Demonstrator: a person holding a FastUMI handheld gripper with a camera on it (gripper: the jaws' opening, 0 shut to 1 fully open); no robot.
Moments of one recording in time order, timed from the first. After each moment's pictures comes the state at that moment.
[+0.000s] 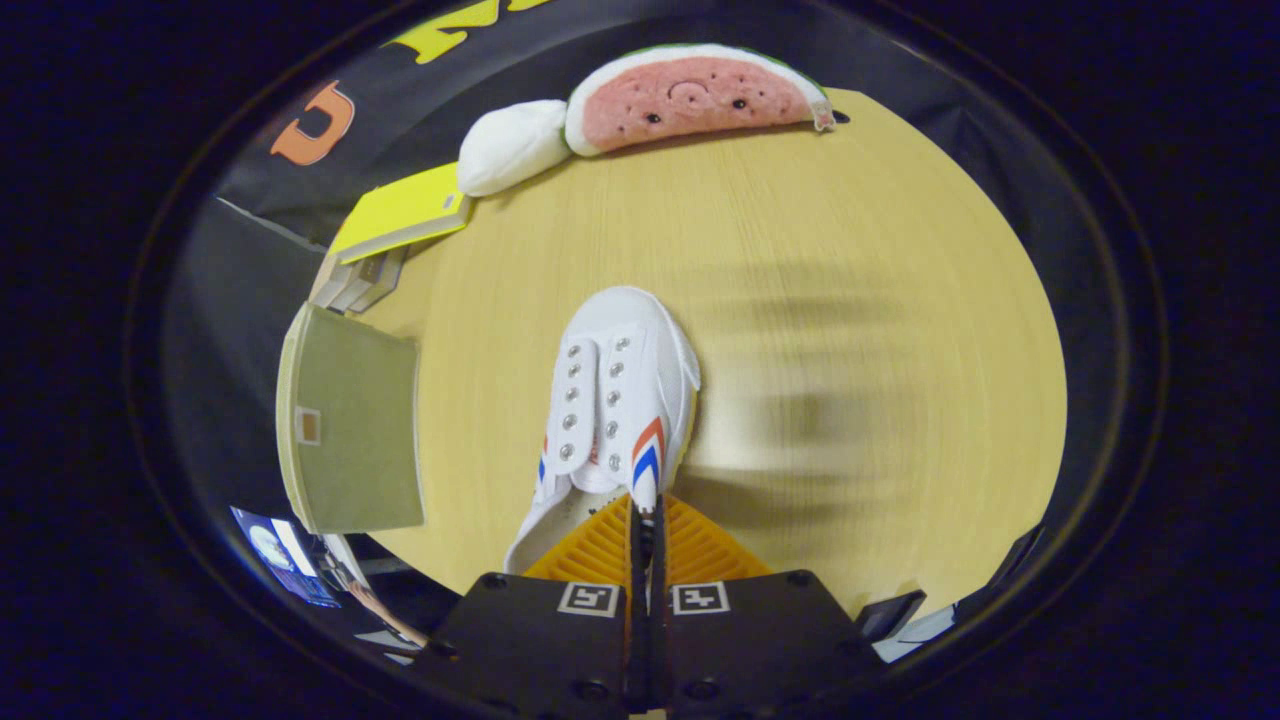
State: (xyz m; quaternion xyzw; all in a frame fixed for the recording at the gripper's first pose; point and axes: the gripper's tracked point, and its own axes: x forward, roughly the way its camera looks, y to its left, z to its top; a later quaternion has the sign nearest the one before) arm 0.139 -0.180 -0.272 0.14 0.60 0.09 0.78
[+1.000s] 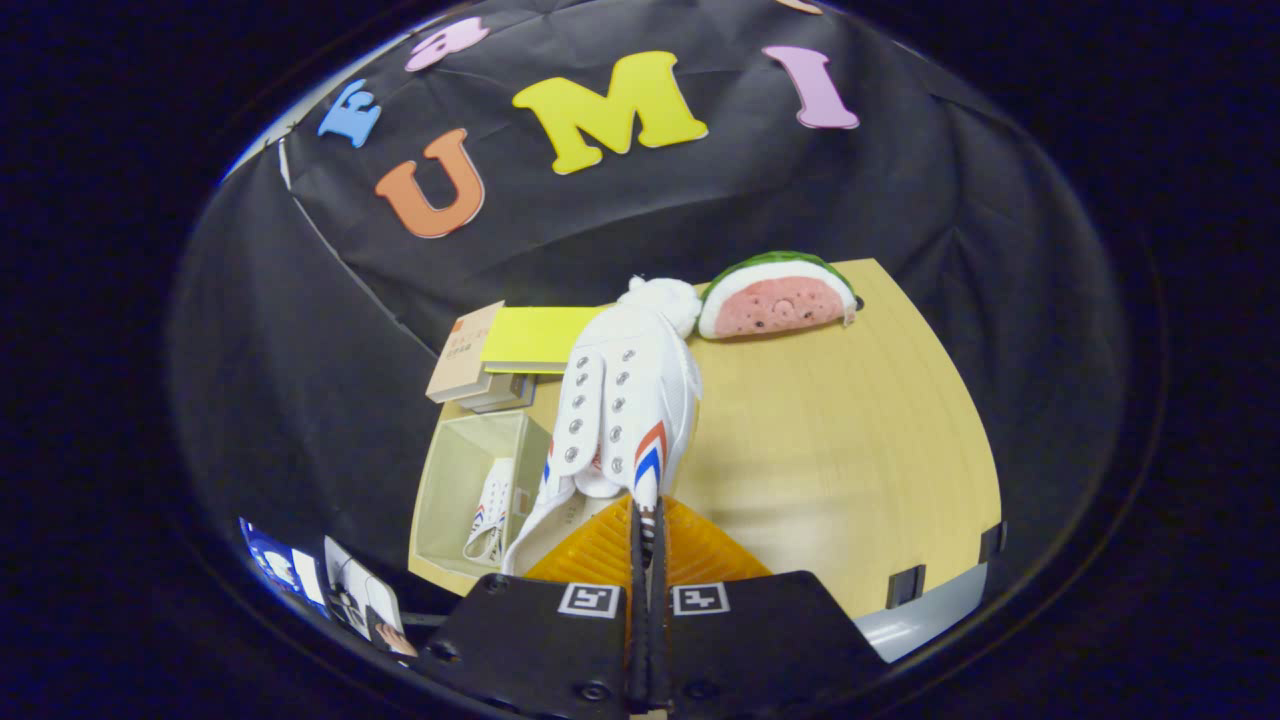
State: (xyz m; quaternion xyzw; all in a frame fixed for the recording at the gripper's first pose) arm 0.093 -0.046 -0.053 0.11 0.43 0.10 0.89
